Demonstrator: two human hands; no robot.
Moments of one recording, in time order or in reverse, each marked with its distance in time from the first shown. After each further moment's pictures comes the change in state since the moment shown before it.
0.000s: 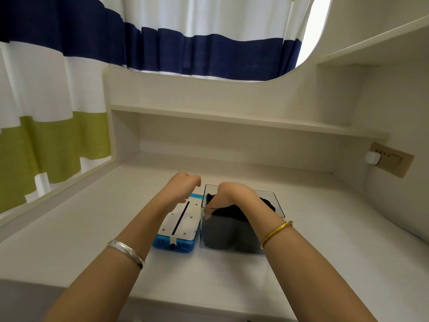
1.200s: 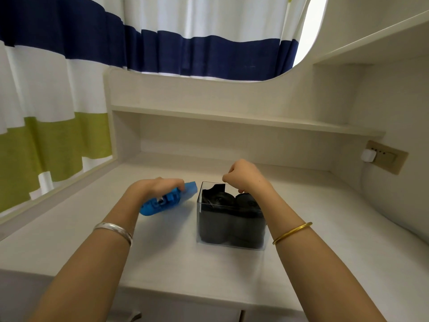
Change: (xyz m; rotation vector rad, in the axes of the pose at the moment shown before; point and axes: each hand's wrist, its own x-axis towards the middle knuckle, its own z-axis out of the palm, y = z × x) left_hand 0.002 -0.024 -0.043 0.483 -0.197 -0.093; right_hand -0.005 0.035 -0.019 0.346 0.361 -0.054
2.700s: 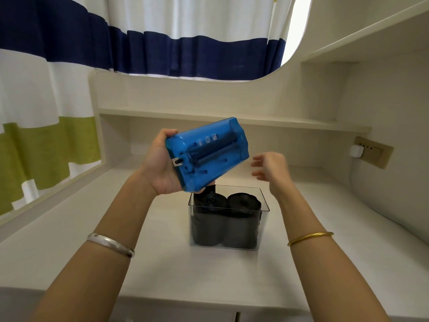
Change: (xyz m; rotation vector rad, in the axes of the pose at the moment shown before) left_hand -0.051 0.062 -0.010 -1.341 -0.422 0.332; right_hand -0.006 0.048 -0.034 0.894 0.338 0.133
